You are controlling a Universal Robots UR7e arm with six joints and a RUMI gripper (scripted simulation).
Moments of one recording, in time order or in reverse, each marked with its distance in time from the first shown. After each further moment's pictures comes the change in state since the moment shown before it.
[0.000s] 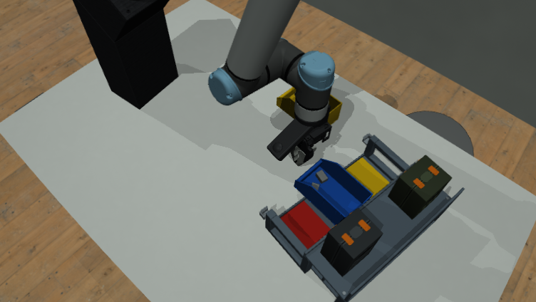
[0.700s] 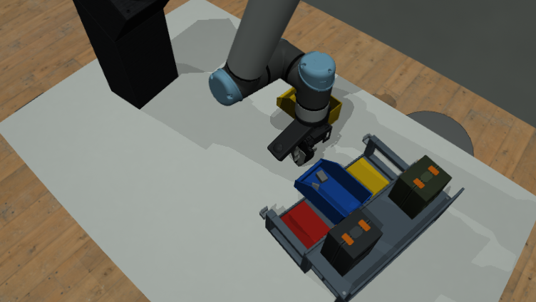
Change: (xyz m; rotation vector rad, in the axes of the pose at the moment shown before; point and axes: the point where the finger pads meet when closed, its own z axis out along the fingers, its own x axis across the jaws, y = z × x) arm -0.002 0.000 0.000 0.000 0.000 0.000
